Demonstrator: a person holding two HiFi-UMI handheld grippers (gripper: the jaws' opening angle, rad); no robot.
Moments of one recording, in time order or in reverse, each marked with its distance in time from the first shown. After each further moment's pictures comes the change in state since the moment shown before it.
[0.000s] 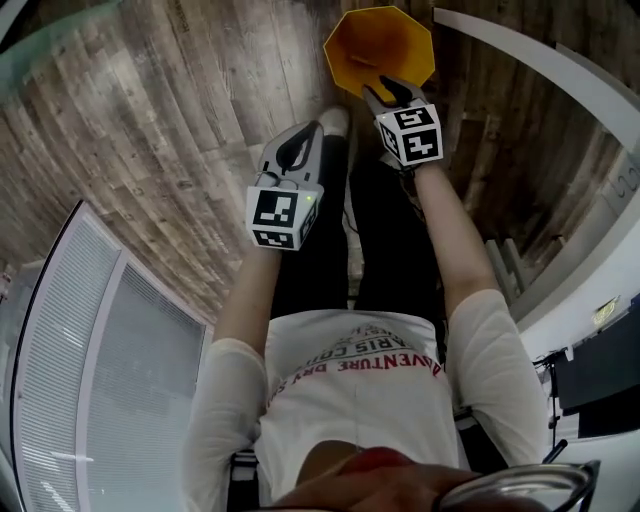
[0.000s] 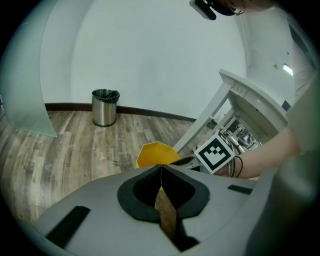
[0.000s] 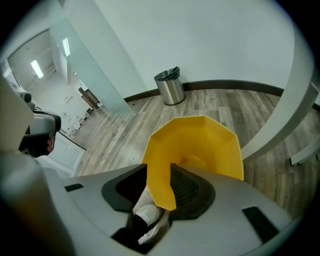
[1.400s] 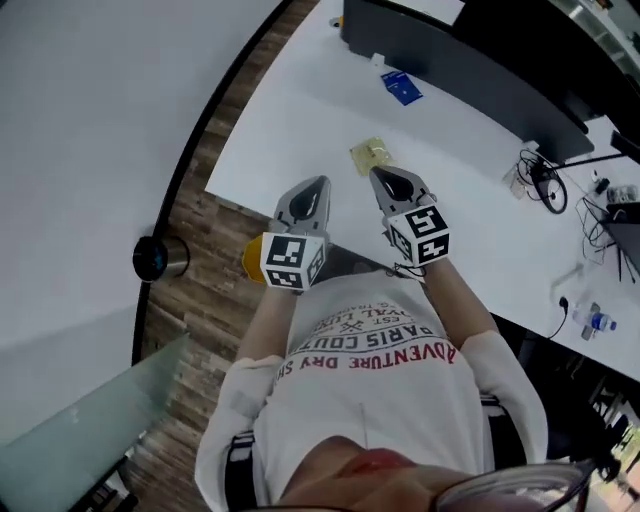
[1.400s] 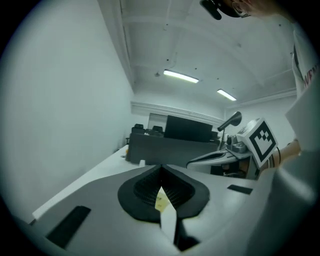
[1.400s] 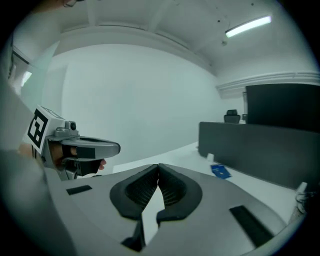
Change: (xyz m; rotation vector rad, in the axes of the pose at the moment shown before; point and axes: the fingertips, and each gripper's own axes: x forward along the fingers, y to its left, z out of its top) left arm -0.237 -0.625 0.248 0.844 -0.269 -0.881; right arm -0.805 0.017 -0.010 0.362 -0.892 -0.876
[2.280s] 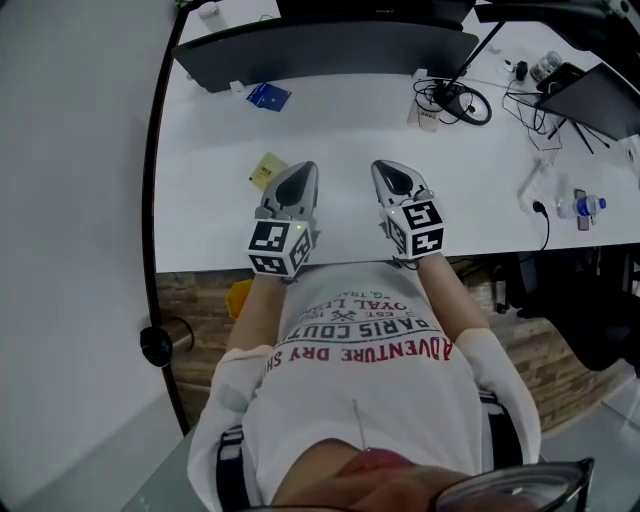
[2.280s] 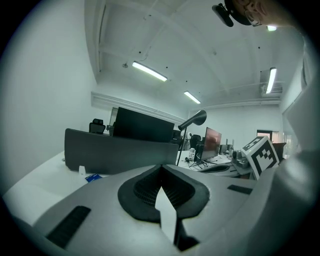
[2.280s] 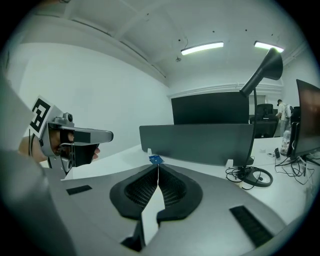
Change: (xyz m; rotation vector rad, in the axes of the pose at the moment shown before) left arm 0.108 -0.205 0.013 0.083 0.027 -0.426; right arm -0.199 -0.155 -0.079 0.190 -0.073 -0.504
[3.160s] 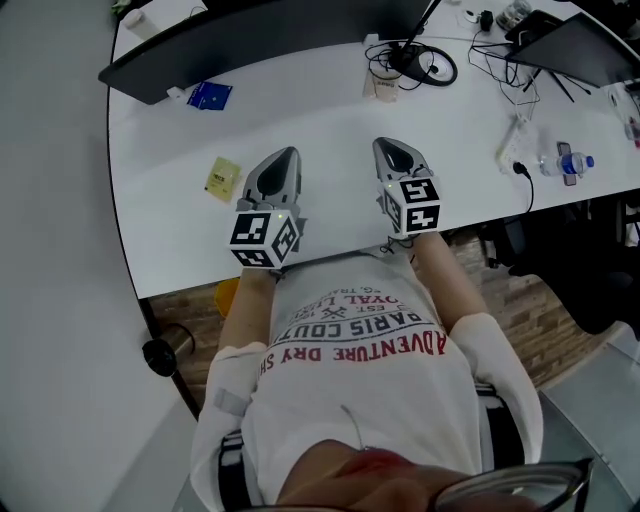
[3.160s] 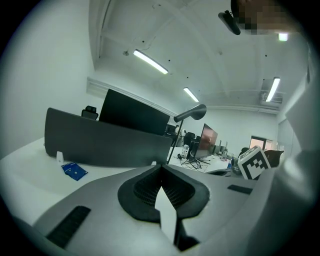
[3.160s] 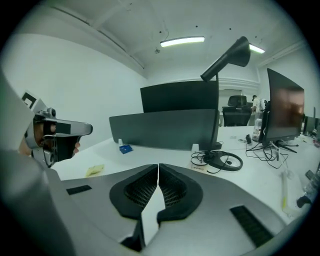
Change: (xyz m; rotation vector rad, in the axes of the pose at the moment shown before) left arm 0.080 -0.031 -0.024 -0.084 0.070 -0.086; right arm -0.016 -0.117 -0.052 0.102 0.108 -0.233
